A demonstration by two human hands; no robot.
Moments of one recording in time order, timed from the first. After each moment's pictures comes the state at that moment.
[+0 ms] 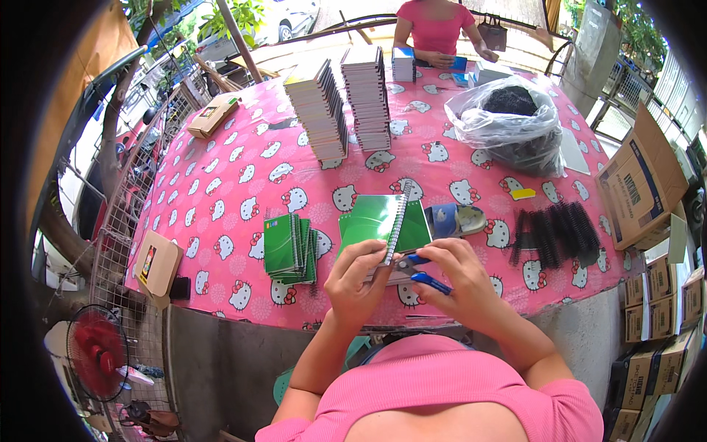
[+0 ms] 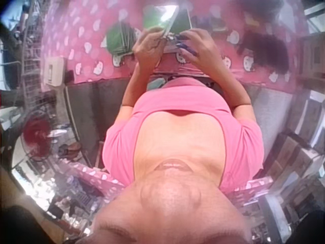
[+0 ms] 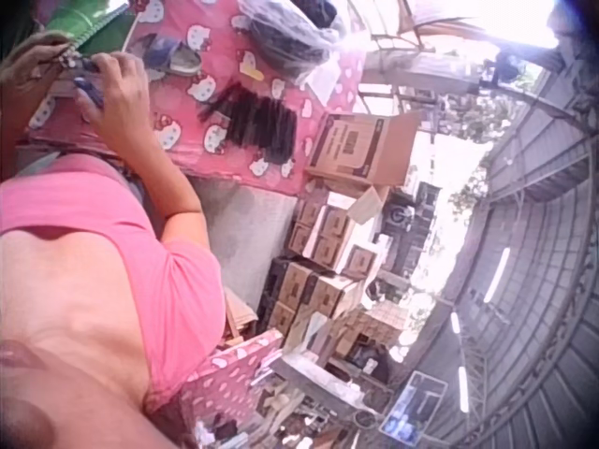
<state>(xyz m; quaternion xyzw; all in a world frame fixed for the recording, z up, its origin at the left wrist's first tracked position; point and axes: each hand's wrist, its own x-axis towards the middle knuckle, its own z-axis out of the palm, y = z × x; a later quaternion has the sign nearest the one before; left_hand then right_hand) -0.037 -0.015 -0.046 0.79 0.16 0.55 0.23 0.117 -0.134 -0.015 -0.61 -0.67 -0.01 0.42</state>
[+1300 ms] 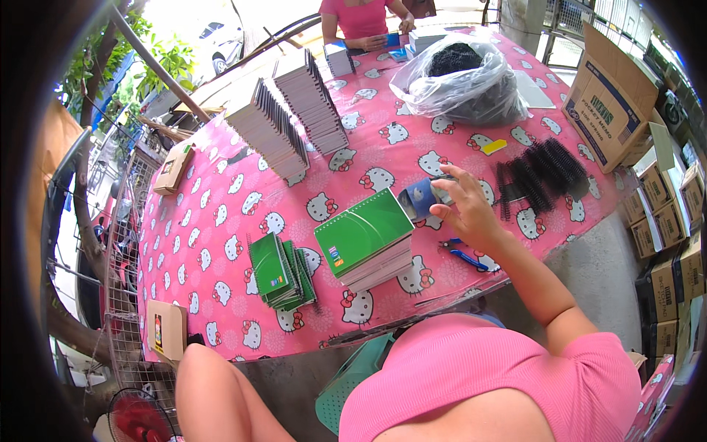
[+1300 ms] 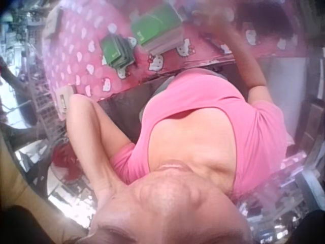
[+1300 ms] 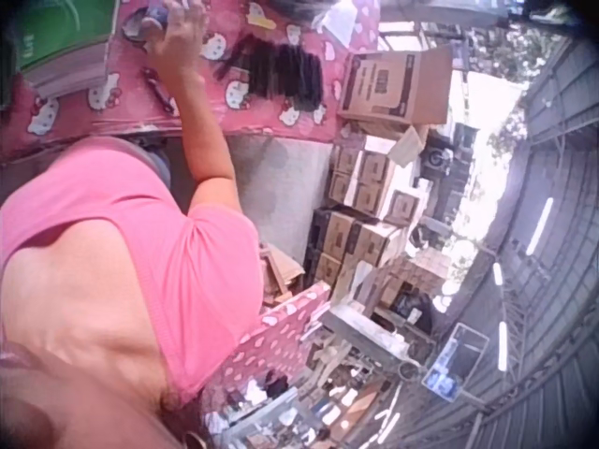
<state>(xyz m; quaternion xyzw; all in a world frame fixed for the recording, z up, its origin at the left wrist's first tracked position) -0.117 -0.023 0.129 0.78 -0.25 0.56 -0.14 0.187 -0.118 -0.086 -0.72 -0.56 -0.11 0.41</state>
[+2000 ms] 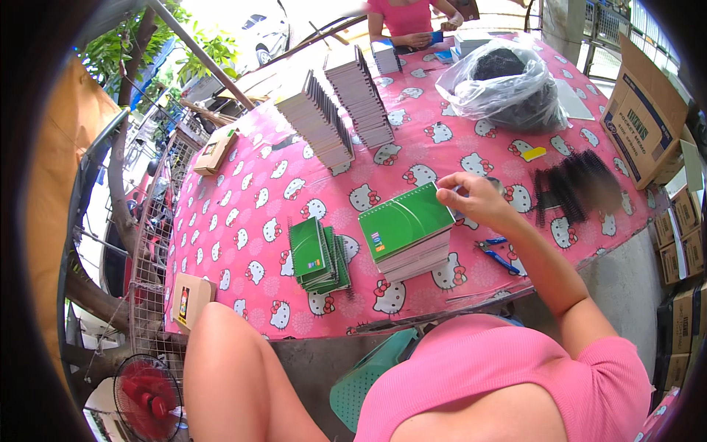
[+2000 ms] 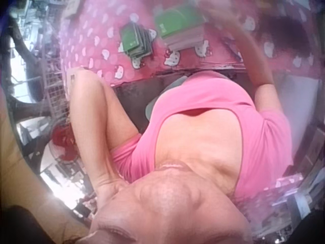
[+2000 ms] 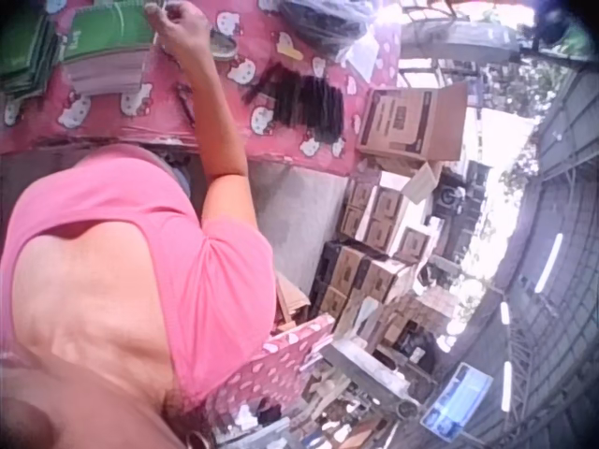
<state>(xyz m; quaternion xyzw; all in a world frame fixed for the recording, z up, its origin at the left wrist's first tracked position) -0.133 -0.047 0.150 0.80 -0.23 0.53 -0.17 0.174 -0.071 -0.055 -0.70 -0.46 0.27 0.47</state>
